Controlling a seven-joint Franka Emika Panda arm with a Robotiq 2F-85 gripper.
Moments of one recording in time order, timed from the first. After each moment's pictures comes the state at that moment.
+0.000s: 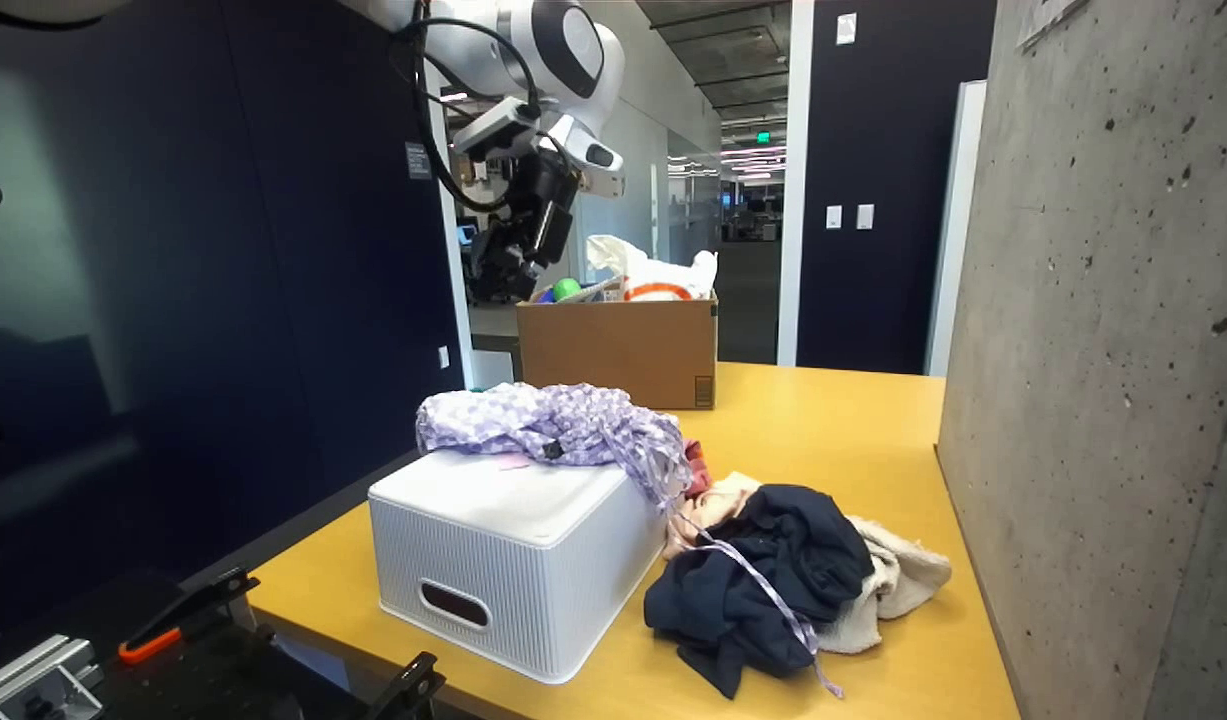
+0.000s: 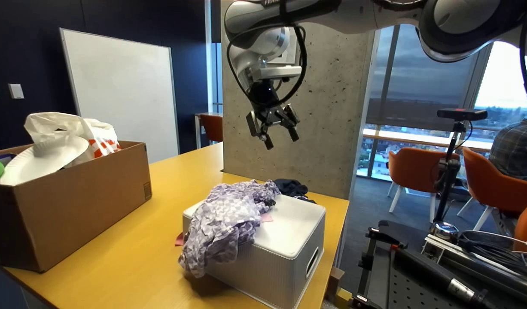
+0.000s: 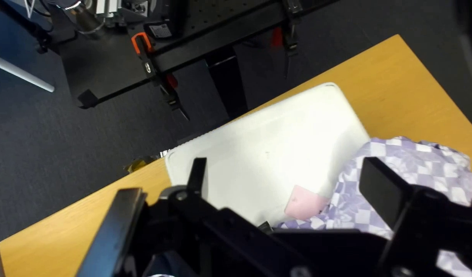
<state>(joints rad) -0.05 0.83 0.01 -0.92 0.05 1.16 0.35</state>
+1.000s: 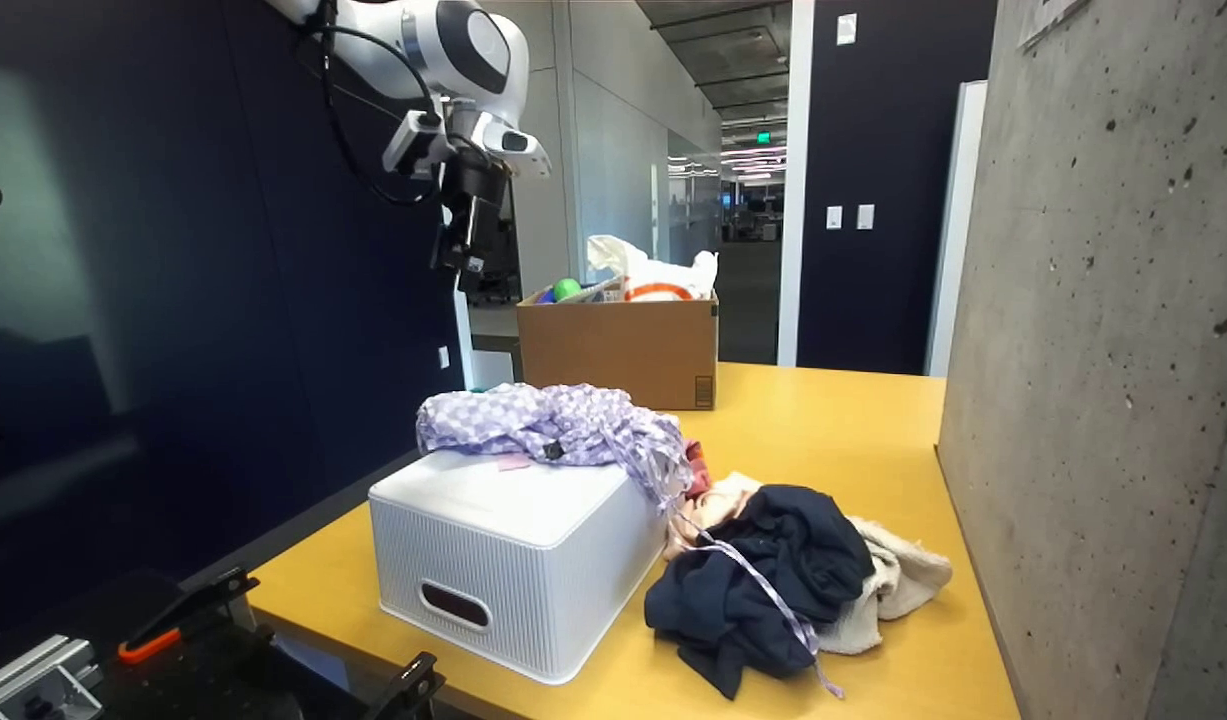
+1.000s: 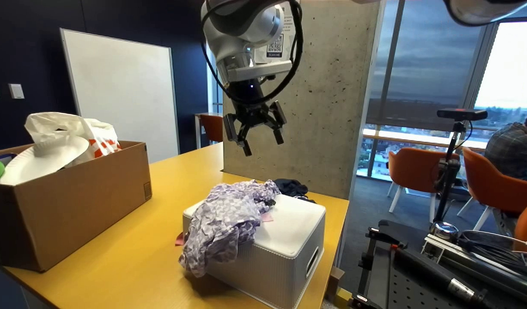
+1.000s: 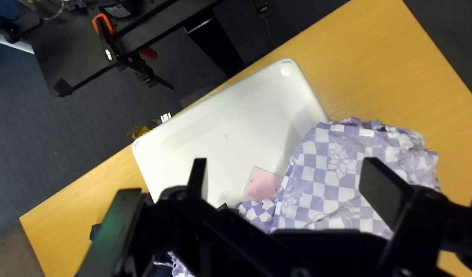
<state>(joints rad) 0.11 0.63 0.00 -1.24 0.00 1.45 0.58</state>
